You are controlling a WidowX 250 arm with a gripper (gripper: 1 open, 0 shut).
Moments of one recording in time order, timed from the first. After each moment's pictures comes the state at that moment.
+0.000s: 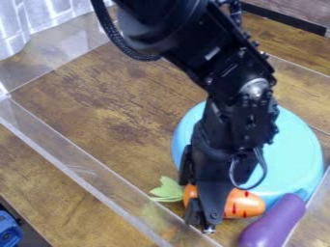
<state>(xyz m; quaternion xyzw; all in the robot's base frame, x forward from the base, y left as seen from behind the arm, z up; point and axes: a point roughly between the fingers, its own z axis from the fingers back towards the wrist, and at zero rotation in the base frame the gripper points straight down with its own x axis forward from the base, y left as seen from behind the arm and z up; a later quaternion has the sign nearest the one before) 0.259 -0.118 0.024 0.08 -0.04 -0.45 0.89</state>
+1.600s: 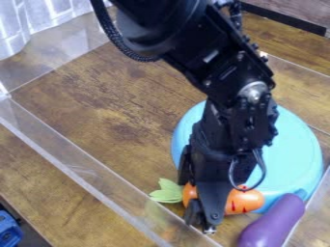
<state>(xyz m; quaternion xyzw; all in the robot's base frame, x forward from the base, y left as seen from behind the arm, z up) 0.261 -0.116 0.023 0.09 -0.05 -0.45 0.89</state>
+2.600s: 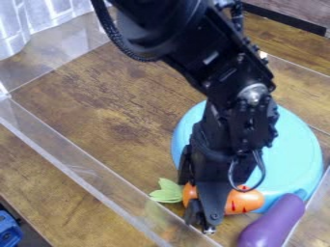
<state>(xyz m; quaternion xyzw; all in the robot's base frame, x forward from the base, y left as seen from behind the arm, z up) 0.263 -0.113 0.021 0.09 -0.05 -0.45 0.89</state>
